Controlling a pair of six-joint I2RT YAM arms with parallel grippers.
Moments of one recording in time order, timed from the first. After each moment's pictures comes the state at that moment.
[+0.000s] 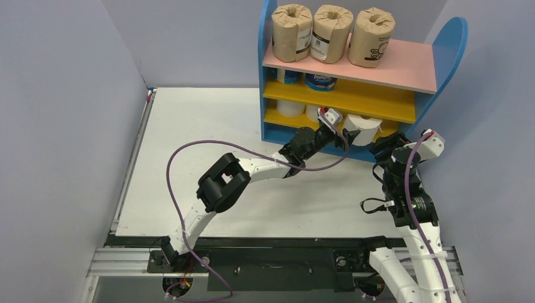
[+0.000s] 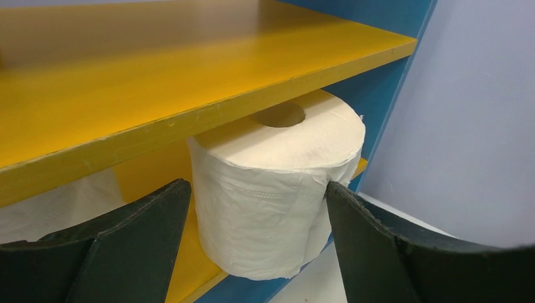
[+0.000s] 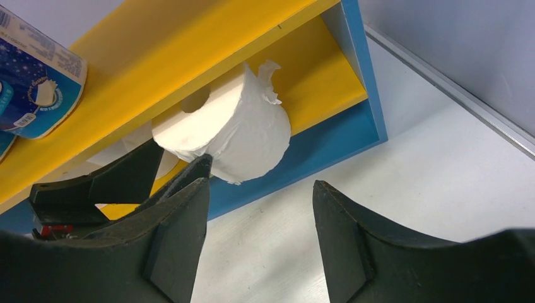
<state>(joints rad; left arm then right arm) -0.98 2.31 1.71 0.86 0.00 -0.13 0.13 0.67 0.87 -0.49 0.48 0.63</state>
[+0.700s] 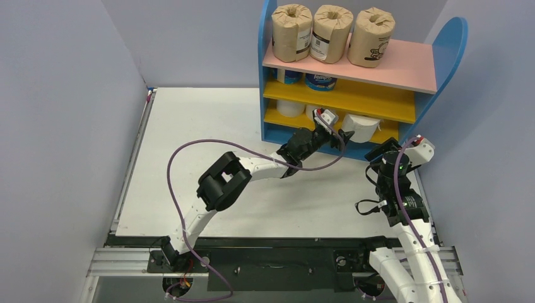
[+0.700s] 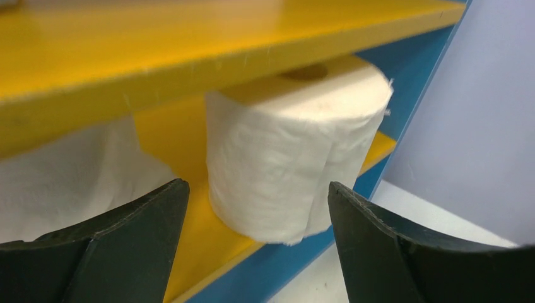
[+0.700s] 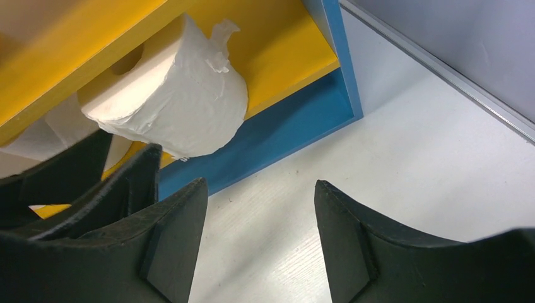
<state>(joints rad) -0.95 2.32 1.69 0.87 -0.02 -0.13 0.13 0.66 0.73 -0.46 0.52 0.64</state>
